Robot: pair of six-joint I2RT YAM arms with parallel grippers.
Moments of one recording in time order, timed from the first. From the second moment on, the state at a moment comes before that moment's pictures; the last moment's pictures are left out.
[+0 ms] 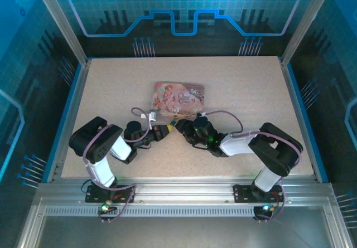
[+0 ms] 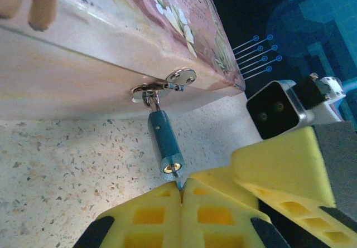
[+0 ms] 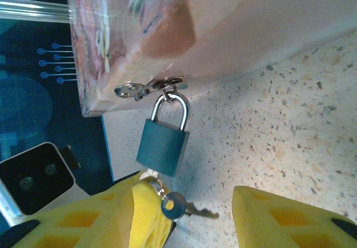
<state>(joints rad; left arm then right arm) -0.41 1.77 0.25 1.27 0.53 -0.88 0.83 1.66 0.60 0.57 -0.01 1.43</state>
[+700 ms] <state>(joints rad) -0.41 1.76 0.24 1.27 0.53 -0.88 0.83 1.79 0.71 0.61 -0.03 1.46</state>
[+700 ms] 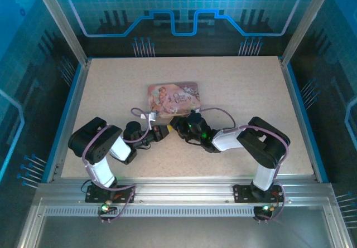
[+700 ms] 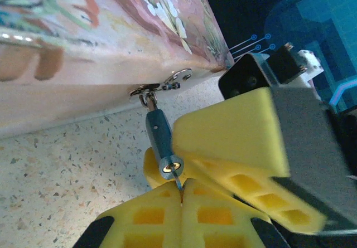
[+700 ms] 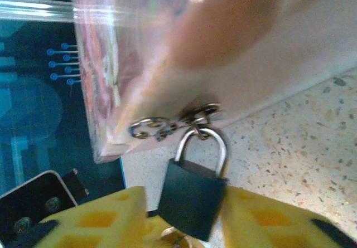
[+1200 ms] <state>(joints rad) -0.43 1.82 0.23 1.31 0.52 -0.82 0.83 1.75 0.73 0.47 -0.03 1.41</state>
